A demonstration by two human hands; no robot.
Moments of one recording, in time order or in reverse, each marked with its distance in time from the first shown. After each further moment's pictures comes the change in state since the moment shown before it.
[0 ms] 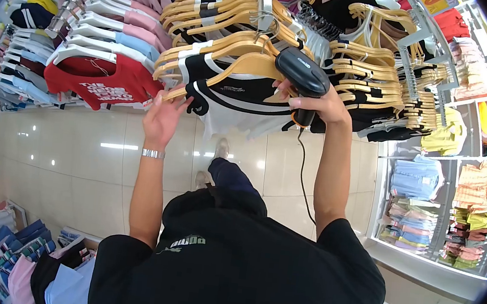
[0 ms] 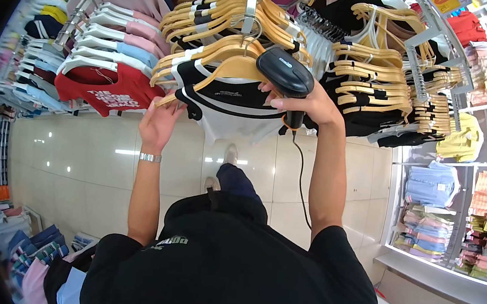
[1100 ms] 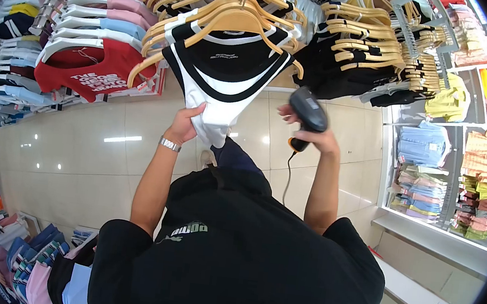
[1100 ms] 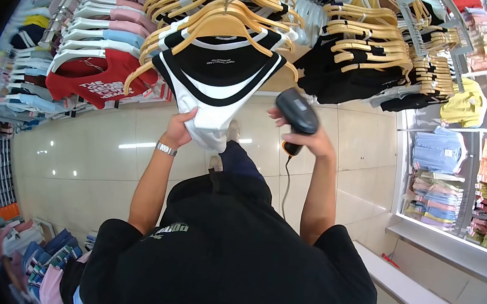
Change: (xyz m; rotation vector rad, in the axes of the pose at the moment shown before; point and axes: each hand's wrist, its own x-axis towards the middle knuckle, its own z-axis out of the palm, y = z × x) left_hand -0.056 -0.069 -0.010 0.030 0.156 -0.651; right_hand -0.146 0.079 0.060 0.173 0.222 0.037
